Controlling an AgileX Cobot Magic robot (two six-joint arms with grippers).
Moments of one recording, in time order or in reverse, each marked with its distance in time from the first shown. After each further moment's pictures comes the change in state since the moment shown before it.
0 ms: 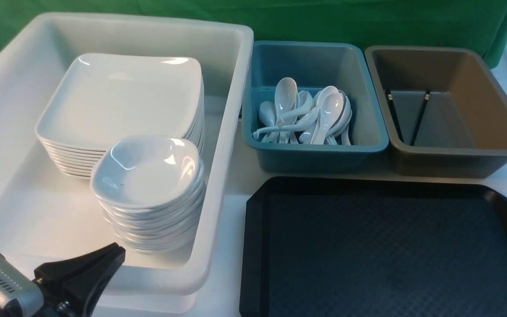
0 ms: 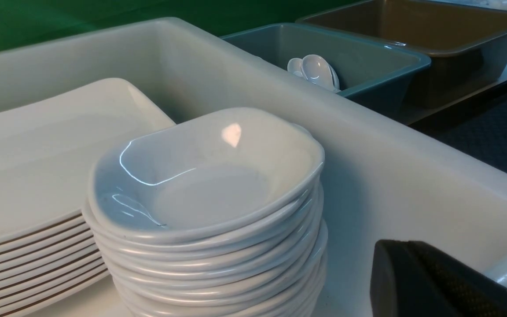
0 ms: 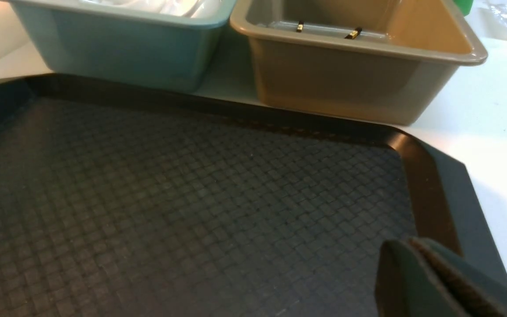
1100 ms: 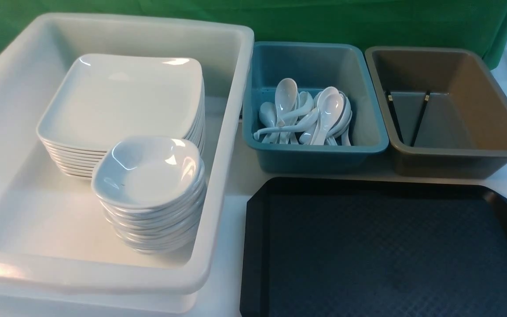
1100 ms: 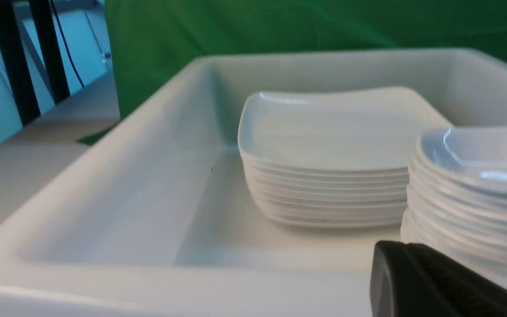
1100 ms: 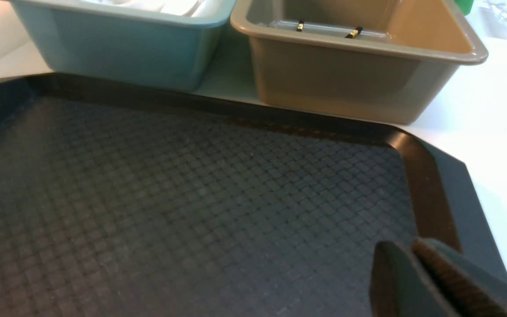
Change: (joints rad) right arm 0.000 -0.001 0.000 0.002 -0.001 -0.001; left arm 0.619 -0.742 0.011 -0.097 0.691 0.024
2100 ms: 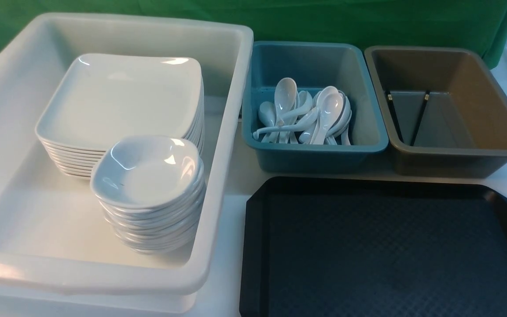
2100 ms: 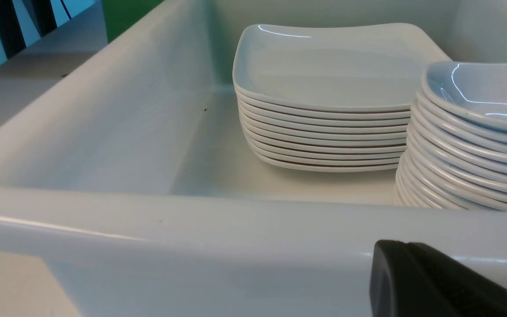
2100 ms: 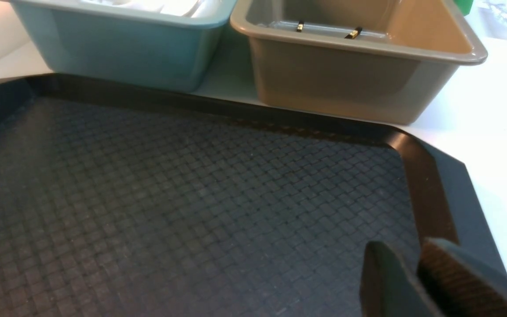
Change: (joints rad) right arm 0.000 0.000 0.000 0.001 0.002 0.000; left arm 0.008 -0.007 0.001 -0.003 0.056 -0.024
